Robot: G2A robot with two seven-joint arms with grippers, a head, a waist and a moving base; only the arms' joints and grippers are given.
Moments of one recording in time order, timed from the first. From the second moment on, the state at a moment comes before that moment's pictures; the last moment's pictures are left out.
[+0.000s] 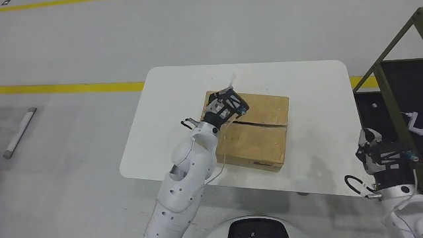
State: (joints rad) left arm 1.02 -1.47 -1.14 -1.62 2.17 -0.20 -0.20; right arm -1.89 -1.28 1.79 -2.01 -1.36 -0.11 -0.08
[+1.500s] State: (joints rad) left arm 1.11 -1.38 -1.56 -1.57 2.46 -0.13 -0.25; right arm -1.83 -1.28 1.72 -1.99 -1.41 -0.12 -0.05
